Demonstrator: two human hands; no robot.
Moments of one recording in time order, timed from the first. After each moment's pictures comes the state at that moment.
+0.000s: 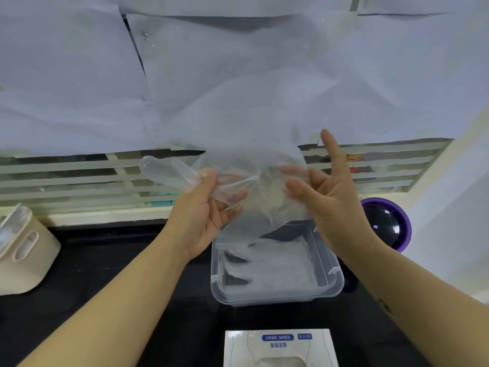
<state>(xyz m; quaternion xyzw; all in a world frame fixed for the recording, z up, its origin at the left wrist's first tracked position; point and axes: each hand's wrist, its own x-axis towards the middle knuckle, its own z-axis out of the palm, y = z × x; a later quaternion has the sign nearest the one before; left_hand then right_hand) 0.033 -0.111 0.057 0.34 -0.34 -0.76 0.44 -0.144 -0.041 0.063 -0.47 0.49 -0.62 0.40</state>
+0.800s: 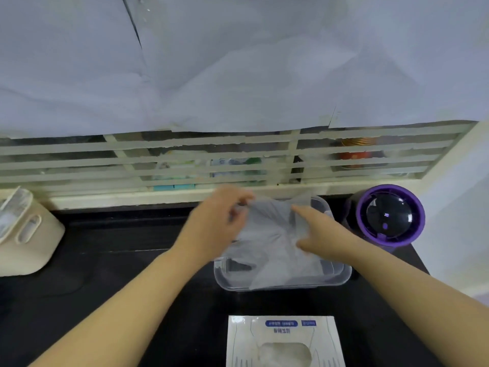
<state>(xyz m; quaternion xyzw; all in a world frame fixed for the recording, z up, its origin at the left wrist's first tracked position) 0.046 -0.107 0.004 0.42 -0.85 -0.22 0.22 -0.174 -0.052 -0.021 -0.62 0.70 -0.09 0.33</state>
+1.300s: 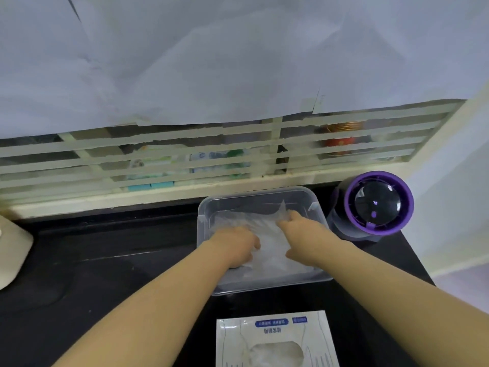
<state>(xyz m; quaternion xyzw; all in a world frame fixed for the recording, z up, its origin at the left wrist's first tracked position) -0.020 -0.130 -0.077 0.35 -0.88 -0.18 -0.28 -0.171 -0.061 -0.061 -0.67 0.70 0.13 0.20</state>
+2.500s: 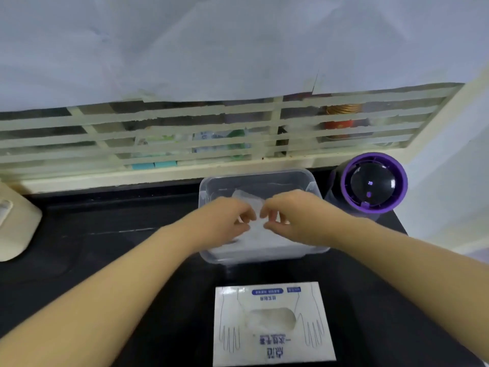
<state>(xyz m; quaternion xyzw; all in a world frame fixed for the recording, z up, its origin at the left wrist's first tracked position) 0.017 -0.098 -0.016 0.39 -0.87 -0.29 -0.10 -0.158 -0.036 -0.005 -0.78 0.60 -0.01 0.20</state>
